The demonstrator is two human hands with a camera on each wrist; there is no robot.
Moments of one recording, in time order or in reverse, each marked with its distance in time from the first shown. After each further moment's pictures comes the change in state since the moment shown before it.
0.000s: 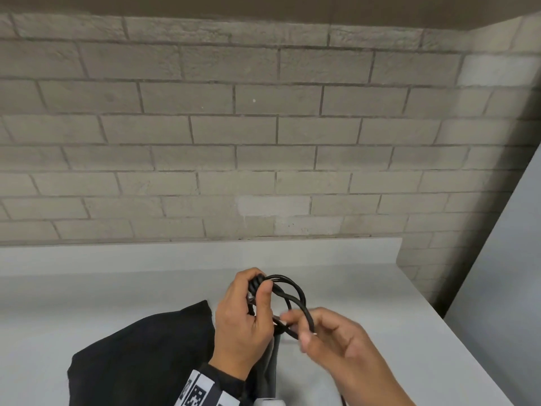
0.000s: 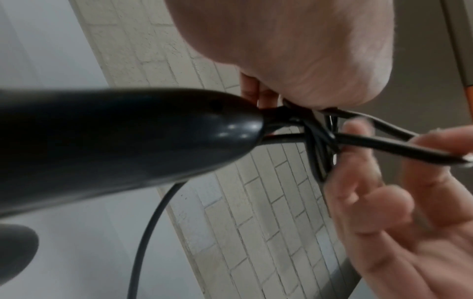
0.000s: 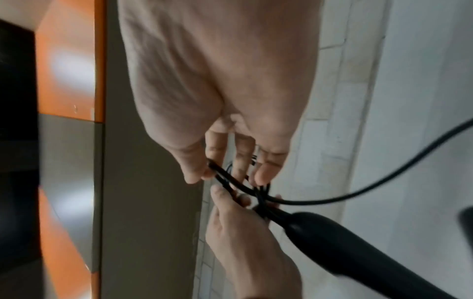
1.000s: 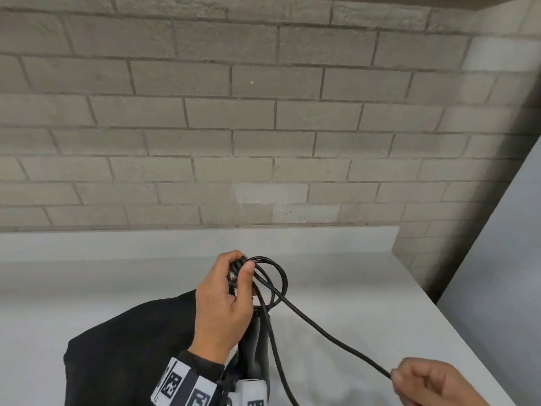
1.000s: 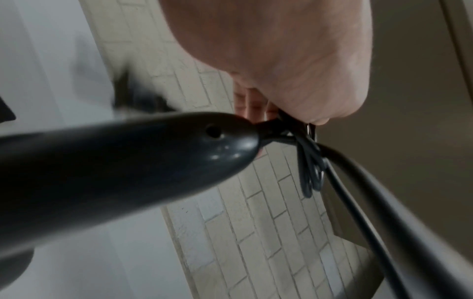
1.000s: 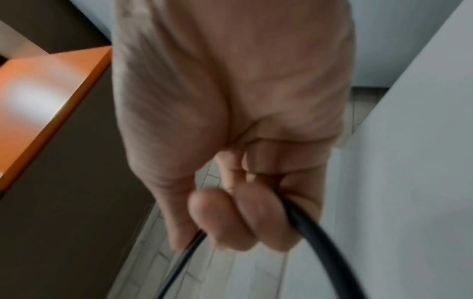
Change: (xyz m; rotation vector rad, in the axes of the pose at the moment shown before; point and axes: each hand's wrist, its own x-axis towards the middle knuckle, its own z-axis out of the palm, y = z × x) left_hand 0.005 -0.012 -0.018 -0.022 -0.053 -0.145; right_hand -0.073 0.016 -0.093 -0.272 0.255 0.443
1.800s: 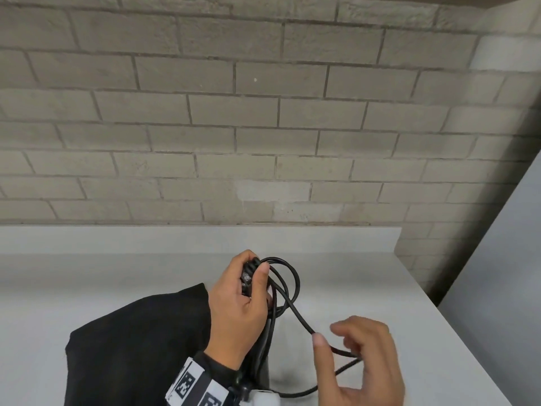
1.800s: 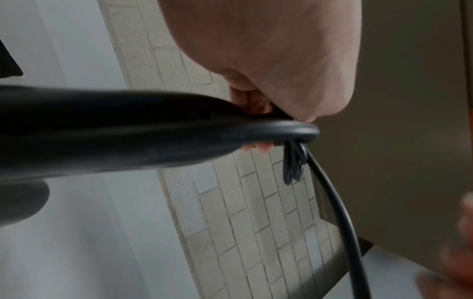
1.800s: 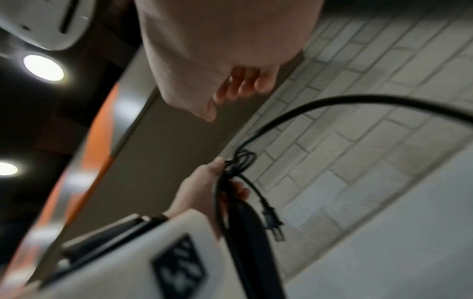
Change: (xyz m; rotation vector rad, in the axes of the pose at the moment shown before) left_hand -0.011 0.019 0.020 -0.068 0.039 -0.048; right_hand 0.011 -0.030 0.123 -0.145 0.776 -0.935
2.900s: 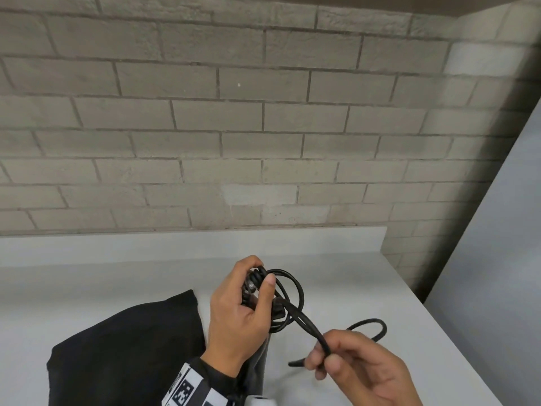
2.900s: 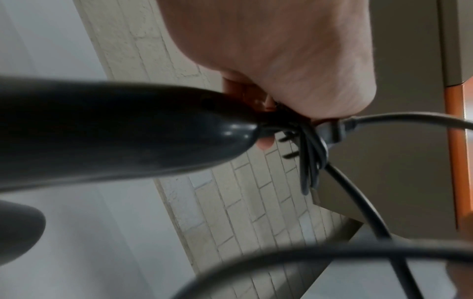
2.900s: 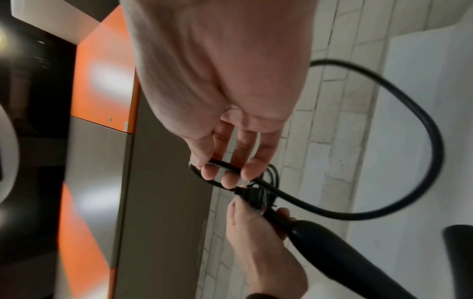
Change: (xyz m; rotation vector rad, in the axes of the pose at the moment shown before) left_hand -0.003 0.014 0.007 0.010 -0.087 0.124; right_hand 0.020 0.017 -0.046 0.635 -0.572 0.359
